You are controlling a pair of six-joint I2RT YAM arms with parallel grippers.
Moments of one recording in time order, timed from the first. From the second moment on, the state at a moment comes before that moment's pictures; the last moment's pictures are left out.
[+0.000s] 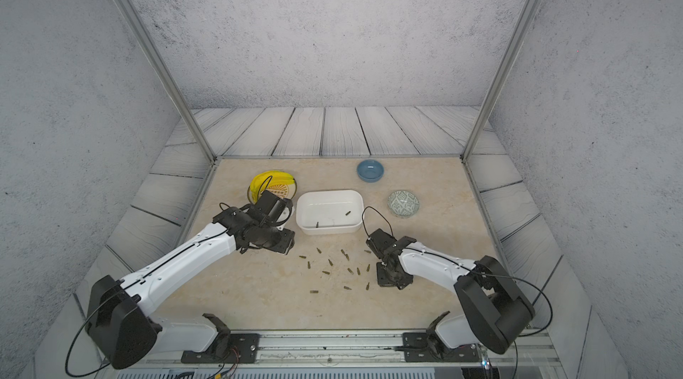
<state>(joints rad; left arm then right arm) -0.62 1.32 1.07 -0.92 -0.02 -0.25 0.66 1.41 0.69 -0.78 0.10 0.62</state>
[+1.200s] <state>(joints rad) -0.85 1.17 0.78 -0.87 -0.06 -0.48 0.65 2.00 1.94 -1.05 0.13 0.38</state>
